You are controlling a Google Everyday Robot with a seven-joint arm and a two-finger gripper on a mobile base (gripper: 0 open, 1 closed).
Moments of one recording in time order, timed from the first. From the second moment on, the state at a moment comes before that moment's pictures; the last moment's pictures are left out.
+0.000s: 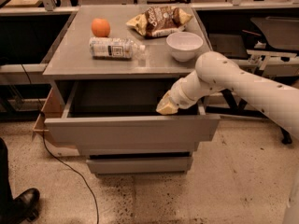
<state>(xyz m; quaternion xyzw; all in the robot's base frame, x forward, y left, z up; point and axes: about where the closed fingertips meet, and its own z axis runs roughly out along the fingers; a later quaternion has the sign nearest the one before) 0.645 -0.052 0.693 -0.63 0.71 0.15 0.29</state>
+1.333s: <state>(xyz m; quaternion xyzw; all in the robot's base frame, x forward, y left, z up) 0.584 -0.050 0.654 -0.64 0.72 0.19 0.20</state>
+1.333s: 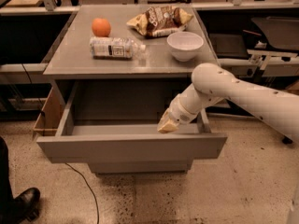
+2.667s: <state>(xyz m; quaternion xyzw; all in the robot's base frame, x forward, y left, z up) 0.513 -0.070 0.663 -0.64 0.72 0.22 0.17</state>
